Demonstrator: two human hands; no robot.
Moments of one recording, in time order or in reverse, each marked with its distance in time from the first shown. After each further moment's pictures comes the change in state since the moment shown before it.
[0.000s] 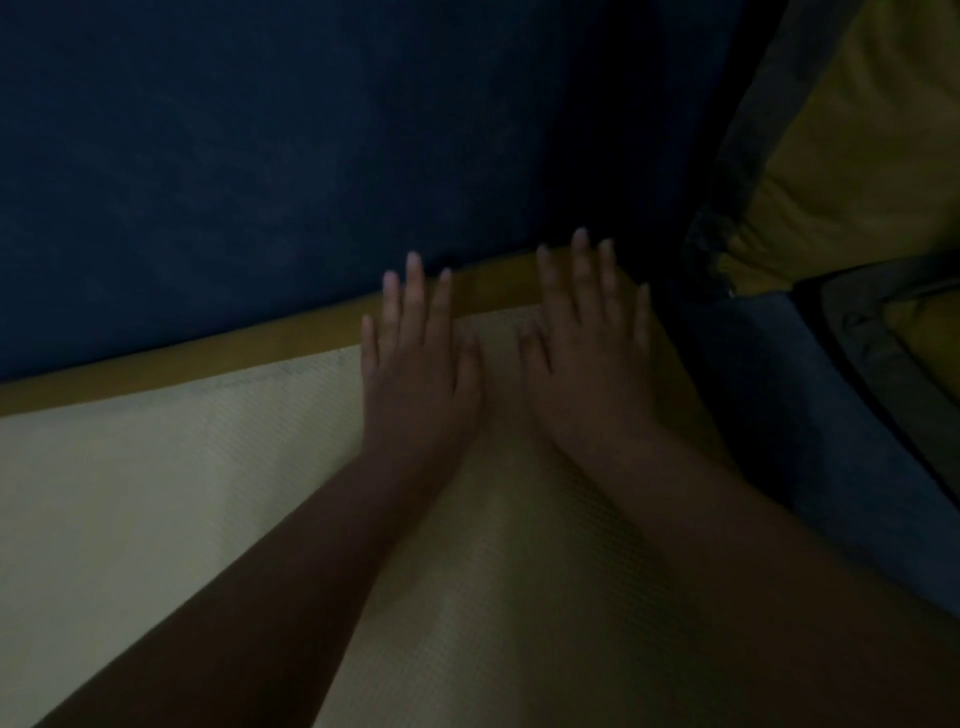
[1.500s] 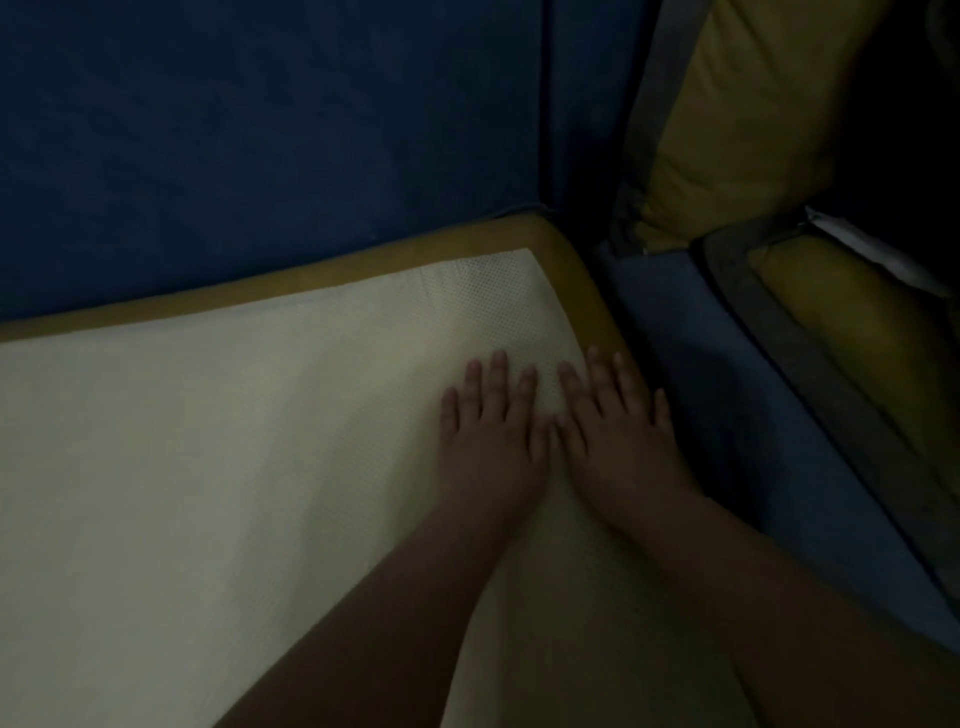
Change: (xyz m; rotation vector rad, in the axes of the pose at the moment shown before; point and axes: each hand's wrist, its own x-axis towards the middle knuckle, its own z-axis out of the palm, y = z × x) left_hand -0.144 0.071 0.027 0.166 -0.298 0.058; right_hand -0.160 0.053 -0.034 -0.145 -0.410 0.065
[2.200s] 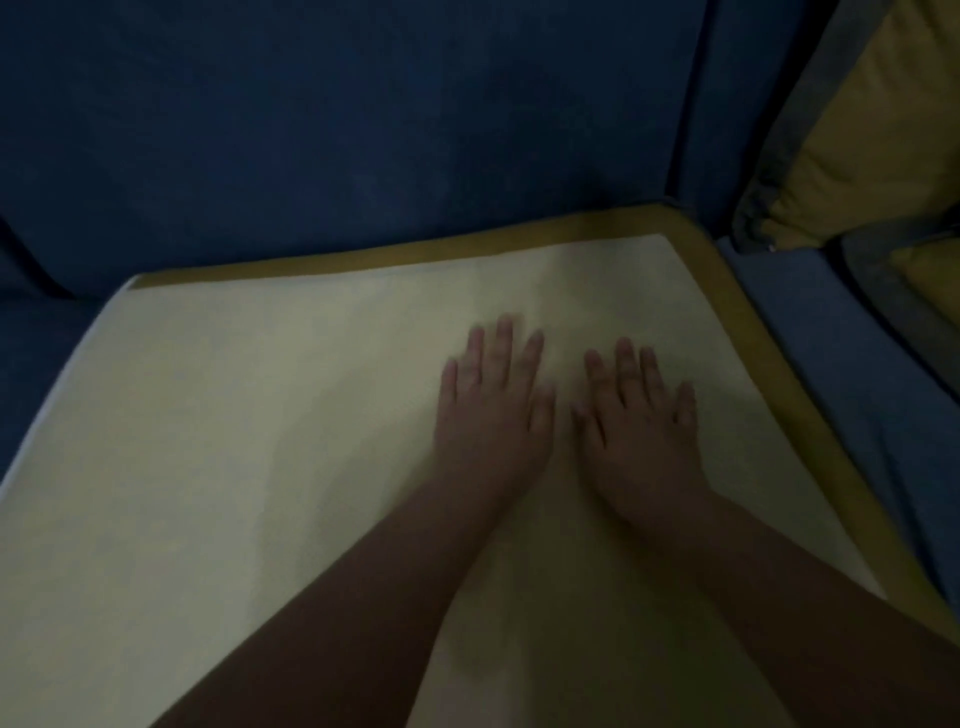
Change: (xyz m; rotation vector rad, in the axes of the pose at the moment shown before) left_hand -0.060 -0.112 -0.068 0.003 0.033 -0.057; right_hand -0.026 -0.124 0.018 0.012 0.079 -0.023
